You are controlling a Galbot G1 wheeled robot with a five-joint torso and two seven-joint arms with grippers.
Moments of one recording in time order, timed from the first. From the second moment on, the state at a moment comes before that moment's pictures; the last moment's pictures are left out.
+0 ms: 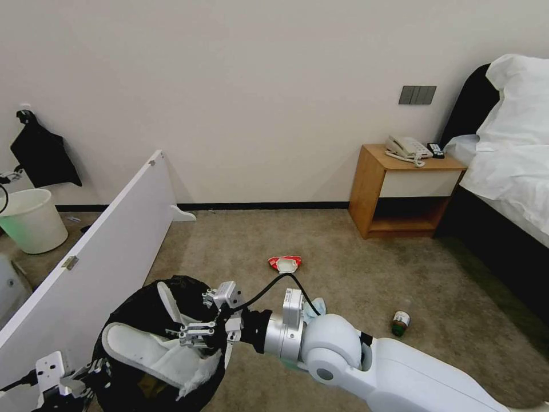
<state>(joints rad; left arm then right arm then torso) 1.88 -1.34 -1.01 -2.50 -1.00 0.63 -0.33 -0.51 1.00 -0.57 2.01 0.94 -0.16 -0.15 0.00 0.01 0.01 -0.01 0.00</state>
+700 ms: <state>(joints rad) 1.87 -1.34 -1.01 -2.50 -1.00 0.63 -0.33 -0.65 0.95 -0.37 2.01 0.87 -0.14 -0.04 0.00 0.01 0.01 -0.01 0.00</state>
